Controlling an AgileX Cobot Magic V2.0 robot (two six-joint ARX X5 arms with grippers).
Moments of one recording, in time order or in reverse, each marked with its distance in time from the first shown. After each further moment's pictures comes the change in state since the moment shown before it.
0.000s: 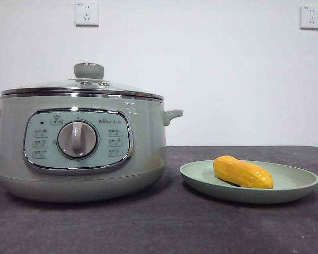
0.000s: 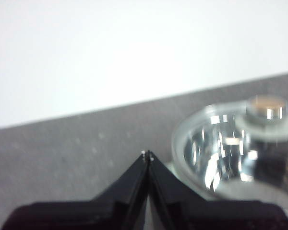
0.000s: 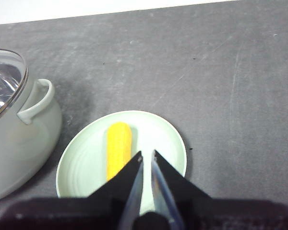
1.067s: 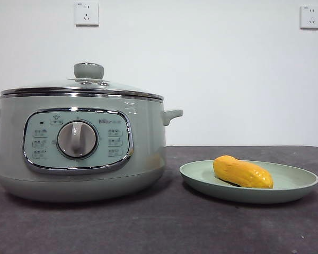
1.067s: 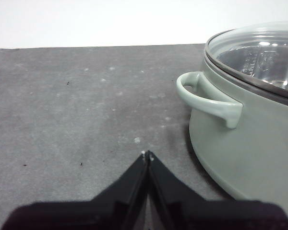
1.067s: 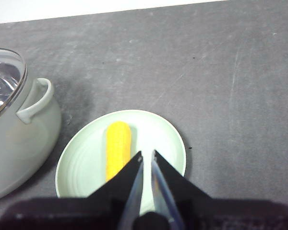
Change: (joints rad) left arm 0.123 -0.194 -0.336 0.035 0.021 -0.122; right arm 0.000 0.000 0.000 -0.003 0.000 0.000
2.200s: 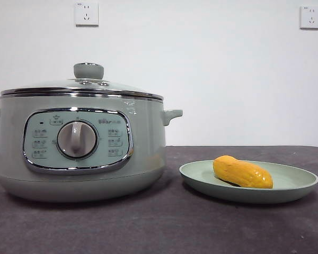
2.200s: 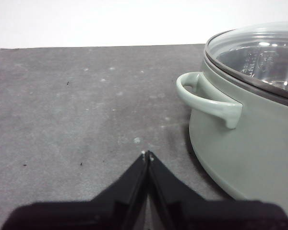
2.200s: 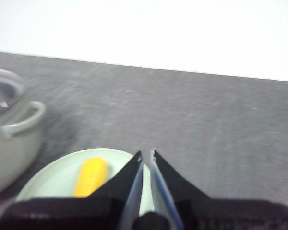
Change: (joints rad) left arm 0.000 0.000 0.000 0.000 0.000 -0.001; right arm -0.225 -0.219 -0.242 0.302 -0.185 -0.266
